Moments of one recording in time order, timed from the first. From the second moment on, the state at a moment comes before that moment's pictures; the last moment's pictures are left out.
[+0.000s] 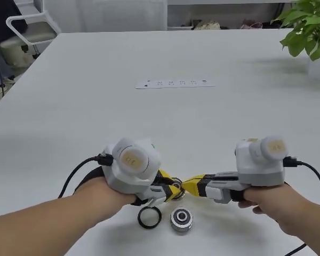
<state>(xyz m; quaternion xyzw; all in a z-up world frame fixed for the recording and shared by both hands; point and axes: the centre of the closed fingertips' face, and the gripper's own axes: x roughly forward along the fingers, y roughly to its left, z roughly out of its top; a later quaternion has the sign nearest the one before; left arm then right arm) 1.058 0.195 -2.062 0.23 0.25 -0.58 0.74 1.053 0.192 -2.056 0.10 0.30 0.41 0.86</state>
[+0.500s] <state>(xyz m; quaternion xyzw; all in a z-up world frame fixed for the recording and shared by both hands) 1.045 0.202 -2.045 0.21 0.24 -0.59 0.74 1.051 0.192 -2.049 0.11 0.29 0.41 0.85</state>
